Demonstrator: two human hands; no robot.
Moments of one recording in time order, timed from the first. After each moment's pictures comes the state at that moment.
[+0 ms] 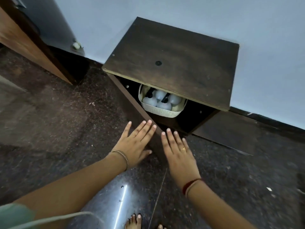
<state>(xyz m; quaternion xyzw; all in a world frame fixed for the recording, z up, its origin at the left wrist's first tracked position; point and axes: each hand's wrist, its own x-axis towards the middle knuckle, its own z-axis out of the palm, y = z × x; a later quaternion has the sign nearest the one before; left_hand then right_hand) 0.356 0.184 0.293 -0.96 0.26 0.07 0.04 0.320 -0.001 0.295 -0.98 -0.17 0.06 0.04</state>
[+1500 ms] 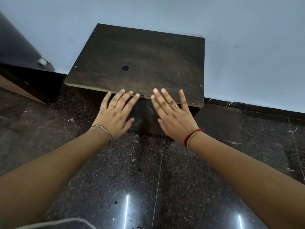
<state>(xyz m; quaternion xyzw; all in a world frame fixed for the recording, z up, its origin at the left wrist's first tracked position) 0.466 0.162 0.310 -0.95 0.29 -0.12 0.05 0.438 -0.067 0.305 -0.95 -0.23 -0.16 -0.14</state>
